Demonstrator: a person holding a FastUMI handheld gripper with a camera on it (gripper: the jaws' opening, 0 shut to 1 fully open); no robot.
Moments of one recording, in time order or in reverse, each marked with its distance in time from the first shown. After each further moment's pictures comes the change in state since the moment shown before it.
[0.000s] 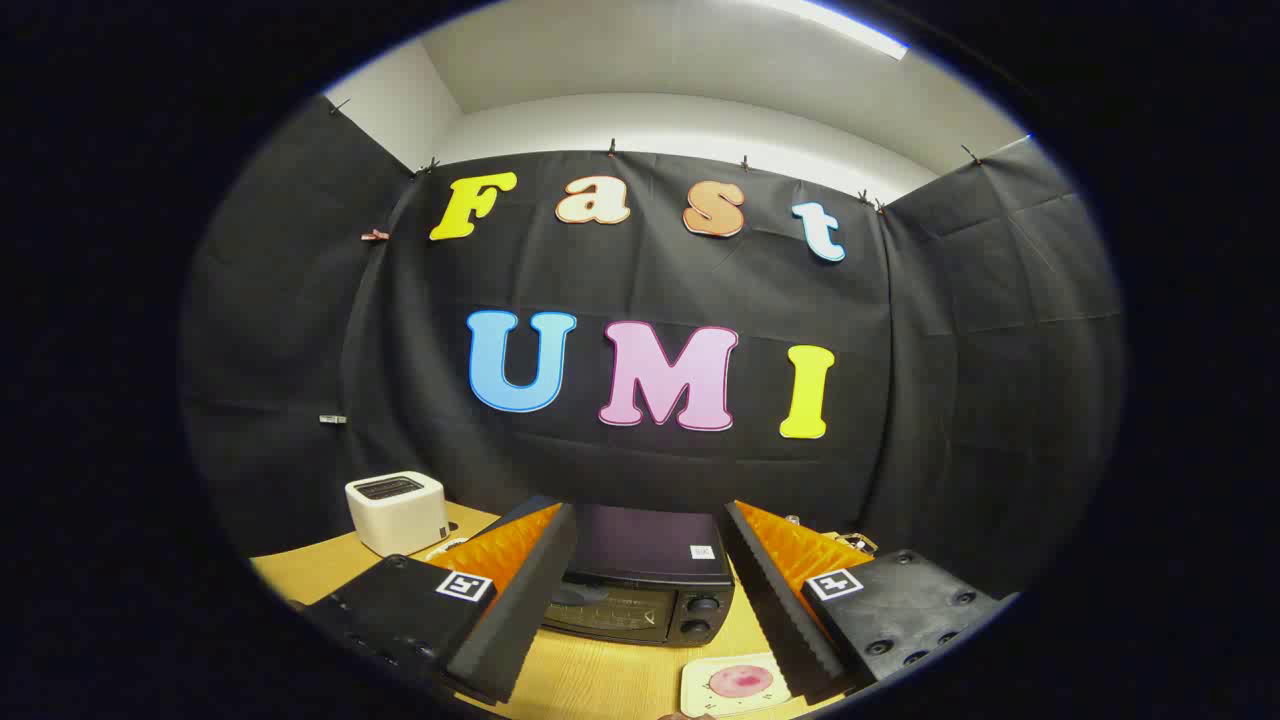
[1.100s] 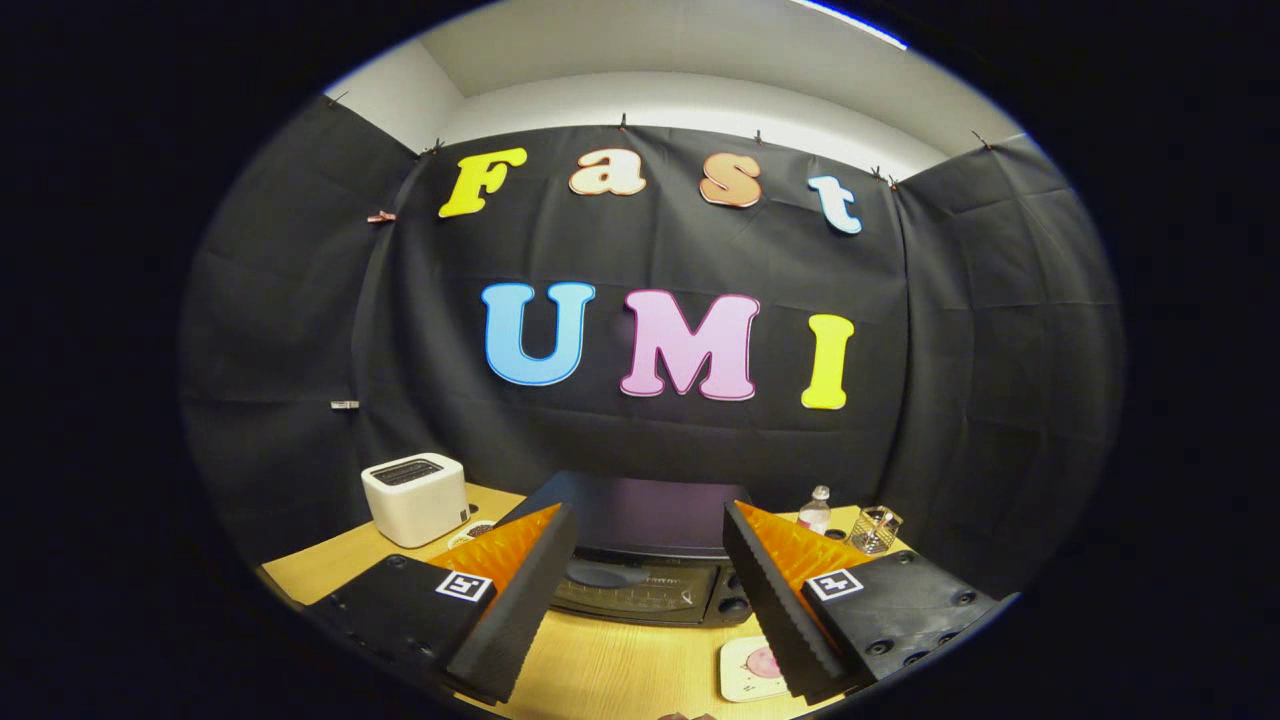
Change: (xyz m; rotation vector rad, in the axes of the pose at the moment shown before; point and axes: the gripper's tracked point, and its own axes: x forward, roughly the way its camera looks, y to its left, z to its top) arm 0.006 0.043 -0.038 0.040 0.124 0.023
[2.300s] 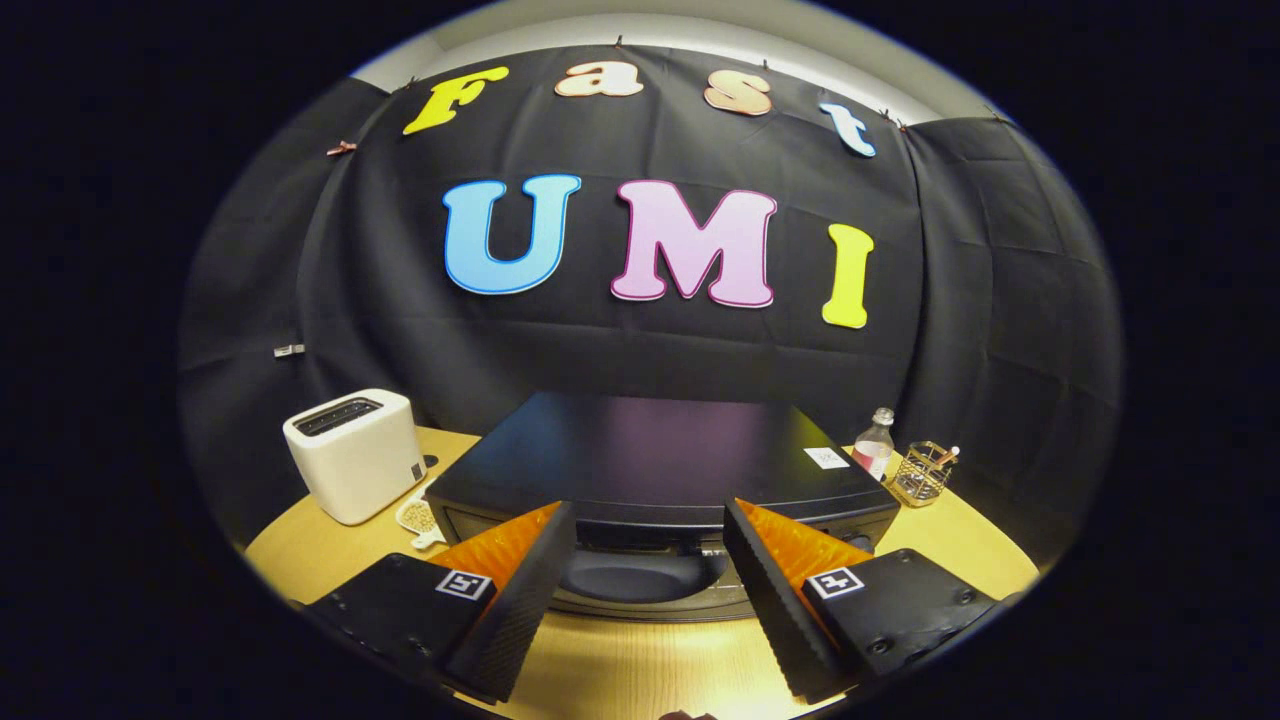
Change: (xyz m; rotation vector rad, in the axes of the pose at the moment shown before) arm 0.137 0.037 -0.121 -0.023 0.195 -0.082
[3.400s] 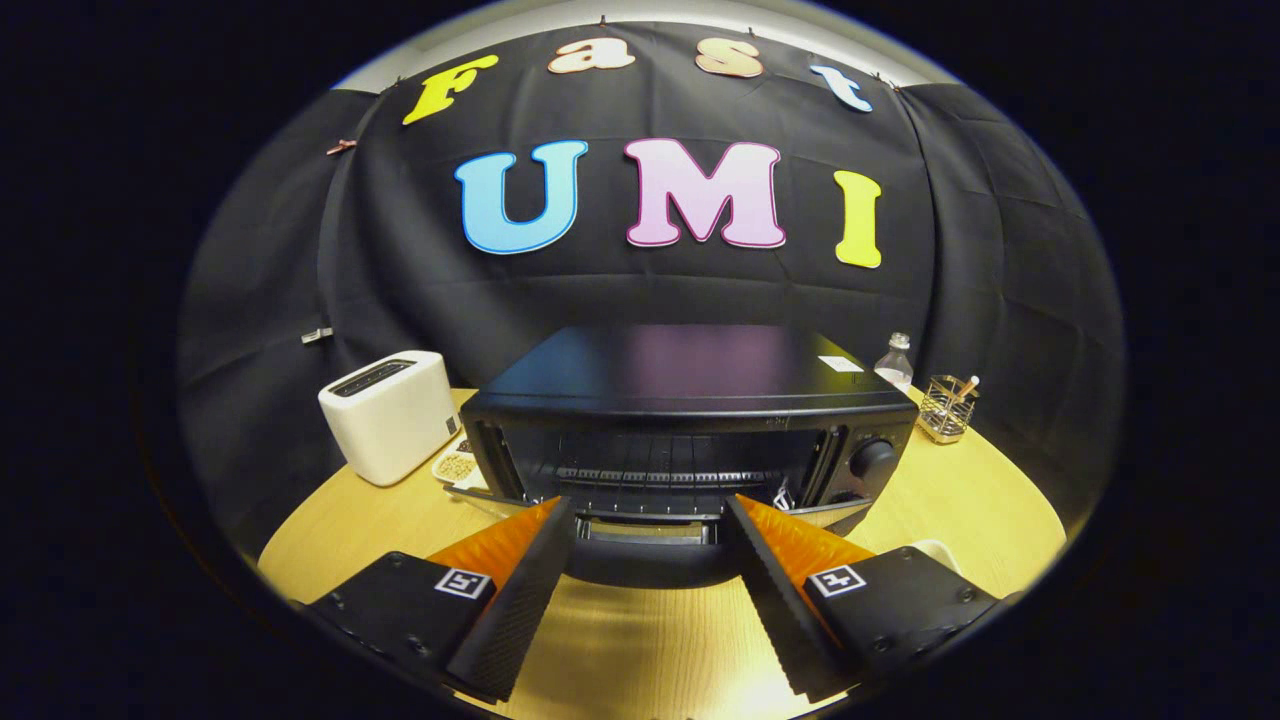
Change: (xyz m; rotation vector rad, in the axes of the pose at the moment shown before) arm -0.052 0.007 -0.060 0.073 0.123 0.091
